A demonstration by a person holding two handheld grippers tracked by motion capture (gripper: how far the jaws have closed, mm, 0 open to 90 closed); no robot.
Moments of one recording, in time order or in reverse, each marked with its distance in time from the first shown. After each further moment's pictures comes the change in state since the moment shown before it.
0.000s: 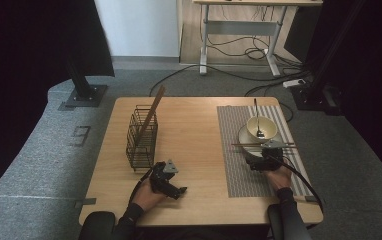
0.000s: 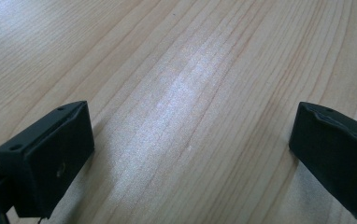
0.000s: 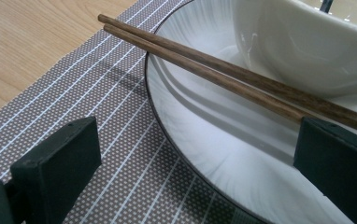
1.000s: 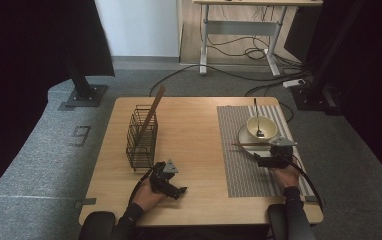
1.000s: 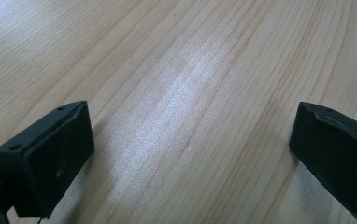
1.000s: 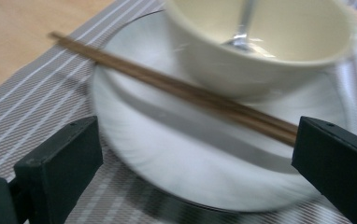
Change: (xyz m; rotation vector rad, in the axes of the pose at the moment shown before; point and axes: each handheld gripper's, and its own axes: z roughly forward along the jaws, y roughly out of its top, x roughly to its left) left arm 0.000 0.000 0.000 0.000 0.000 0.000; right arm -0.020 0.004 -0.022 -0.028 -0.112 0.002
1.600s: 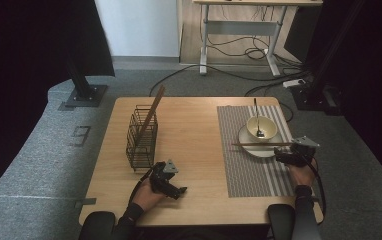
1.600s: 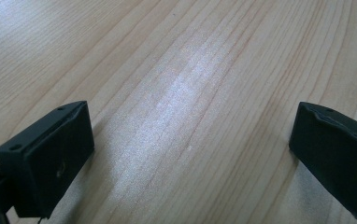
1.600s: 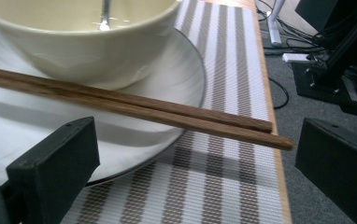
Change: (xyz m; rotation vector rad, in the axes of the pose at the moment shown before) left arm 0.000 0.000 0.000 0.000 0.000 0.000; right arm -0.058 -0.023 -0.010 -0.040 -0.185 0.141
